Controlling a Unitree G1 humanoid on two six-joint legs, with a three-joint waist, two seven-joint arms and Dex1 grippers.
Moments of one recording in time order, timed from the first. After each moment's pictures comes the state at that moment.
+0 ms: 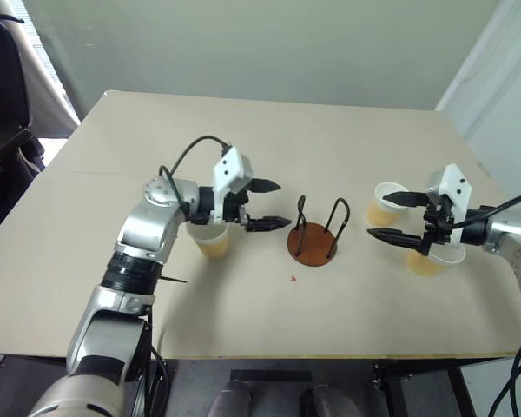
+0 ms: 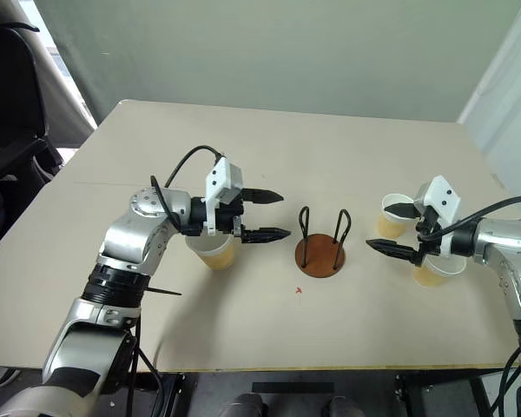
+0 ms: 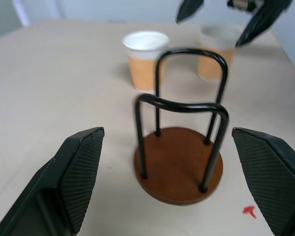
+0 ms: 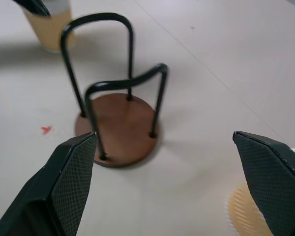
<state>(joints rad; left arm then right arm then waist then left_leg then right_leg) -0.81 0.51 -0.10 0.19 -0.32 0.43 -1.17 -0.46 -0.89 -0.09 -0.08 0.43 0.52 1.07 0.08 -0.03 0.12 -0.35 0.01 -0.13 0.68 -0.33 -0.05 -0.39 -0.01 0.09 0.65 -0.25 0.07</state>
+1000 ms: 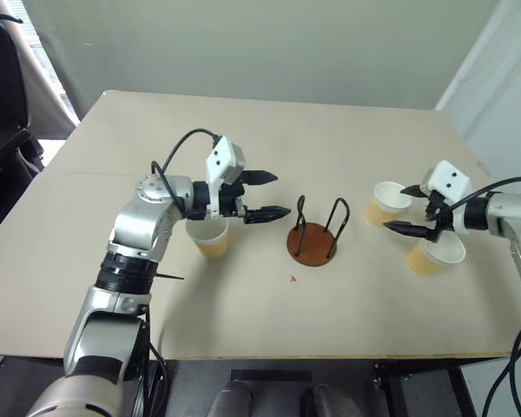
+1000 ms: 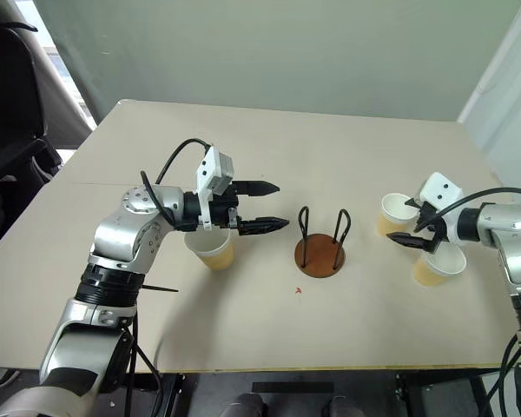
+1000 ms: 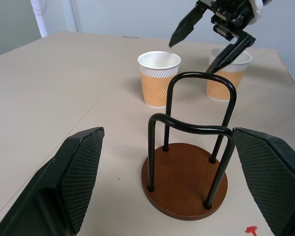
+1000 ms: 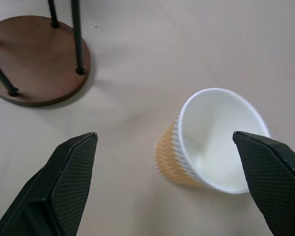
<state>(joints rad) -0.81 0.52 -0.09 0.16 -0.36 0.46 -1.13 -0.63 -0.91 0.04 0.20 0.14 0.36 1.08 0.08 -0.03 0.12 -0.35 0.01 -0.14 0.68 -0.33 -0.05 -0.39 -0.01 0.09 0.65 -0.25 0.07</state>
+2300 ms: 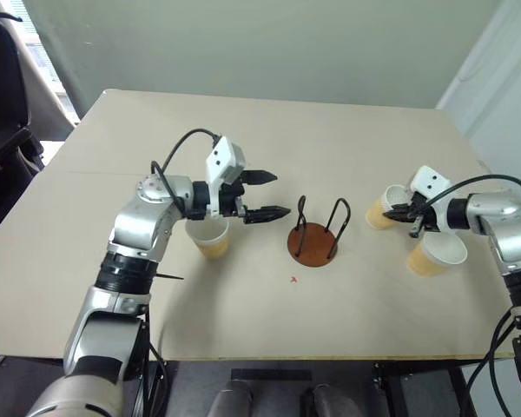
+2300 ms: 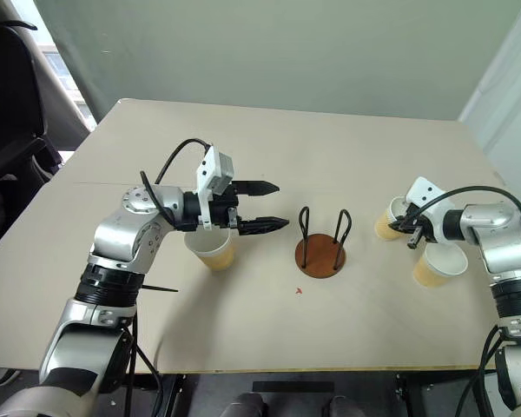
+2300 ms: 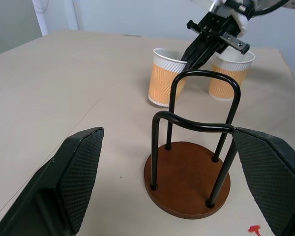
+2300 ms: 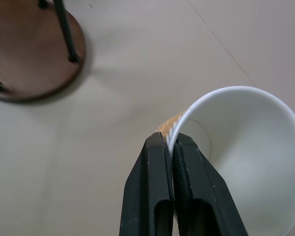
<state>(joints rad) -0.81 0.53 -0.09 0.16 -0.36 0.46 -1.13 -0.68 -0.85 0.09 0.28 0.11 0.42 1.12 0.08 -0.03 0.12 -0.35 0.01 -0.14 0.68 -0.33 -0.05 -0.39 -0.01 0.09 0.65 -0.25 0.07</state>
